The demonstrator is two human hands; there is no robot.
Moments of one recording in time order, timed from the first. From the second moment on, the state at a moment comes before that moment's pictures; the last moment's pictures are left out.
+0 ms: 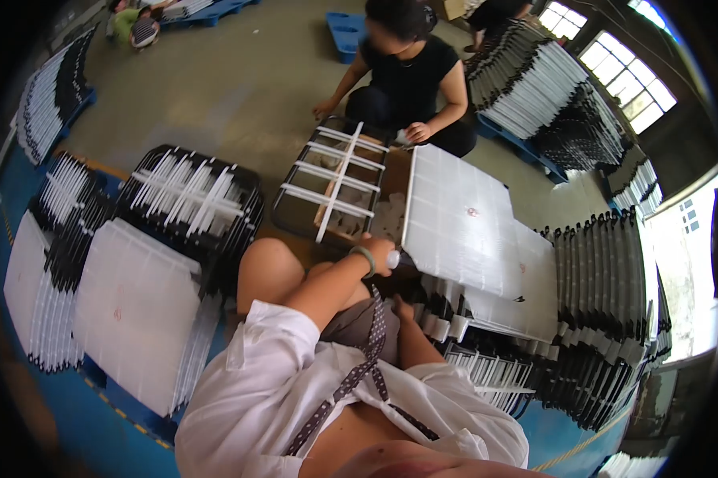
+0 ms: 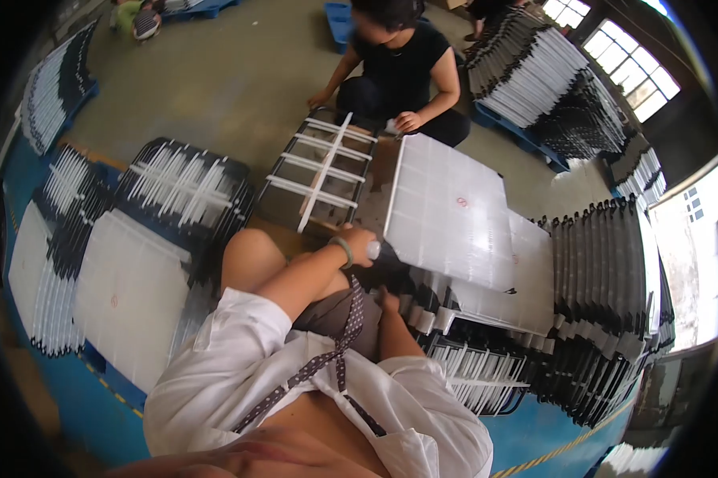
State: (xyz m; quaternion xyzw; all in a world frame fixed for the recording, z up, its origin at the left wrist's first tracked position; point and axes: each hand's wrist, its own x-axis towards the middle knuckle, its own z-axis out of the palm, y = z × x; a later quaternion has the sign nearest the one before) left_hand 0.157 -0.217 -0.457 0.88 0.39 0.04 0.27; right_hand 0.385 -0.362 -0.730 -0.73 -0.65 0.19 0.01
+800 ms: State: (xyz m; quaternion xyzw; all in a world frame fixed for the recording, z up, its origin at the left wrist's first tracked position) left_hand 0.172 -0.208 -0.487 0.88 0.35 -0.03 0.33; right_hand 0.374 -0.349 -0.743 -0.63 0.05 0.66 0.40
